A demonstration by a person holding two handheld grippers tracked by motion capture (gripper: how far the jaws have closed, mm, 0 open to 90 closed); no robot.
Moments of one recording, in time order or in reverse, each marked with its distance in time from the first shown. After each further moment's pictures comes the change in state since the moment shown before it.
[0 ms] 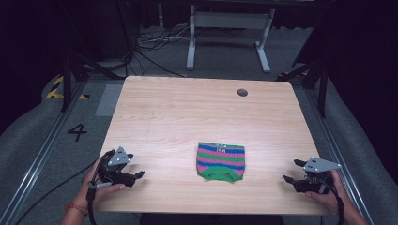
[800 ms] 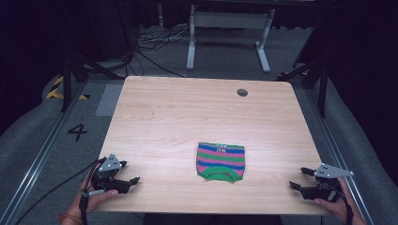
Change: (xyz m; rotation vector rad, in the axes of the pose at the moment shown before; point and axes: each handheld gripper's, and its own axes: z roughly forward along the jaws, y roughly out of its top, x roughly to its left) left arm 0.001 -0.030 -0.002 -0.030 -0.010 -0.107; right arm -0.006 -0.035 -0.008 -0.026 0.042 0.152
